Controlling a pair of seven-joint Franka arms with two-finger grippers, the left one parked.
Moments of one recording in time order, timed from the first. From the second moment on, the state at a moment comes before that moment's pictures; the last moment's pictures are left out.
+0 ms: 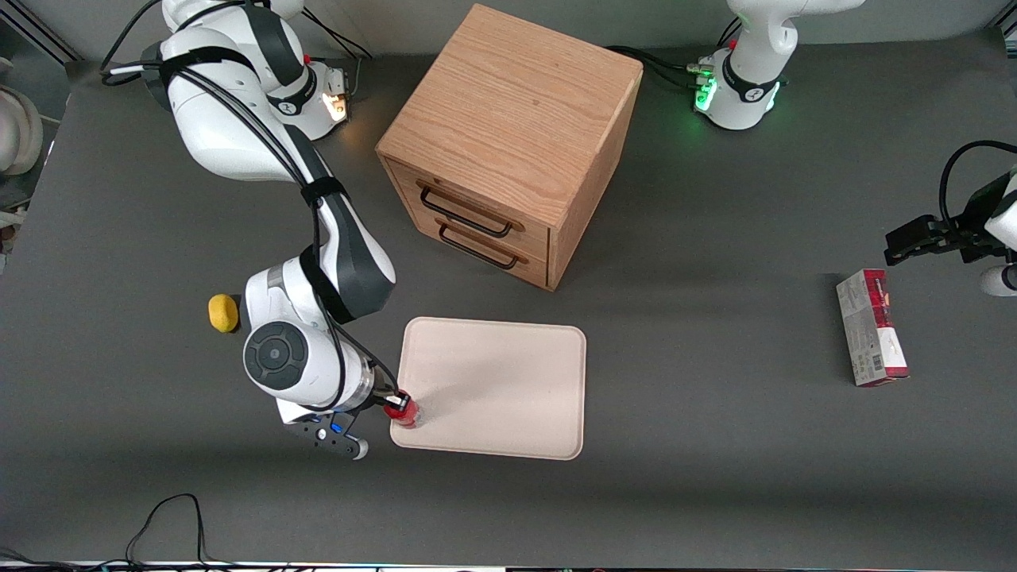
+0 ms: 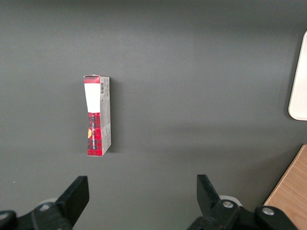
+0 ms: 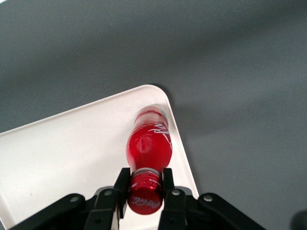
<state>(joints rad) 0.38 0.91 -0.02 -0.92 0.06 1.83 0.77</state>
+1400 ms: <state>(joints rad) 0.39 0.81 -0.02 -0.90 0.06 1.66 0.72</state>
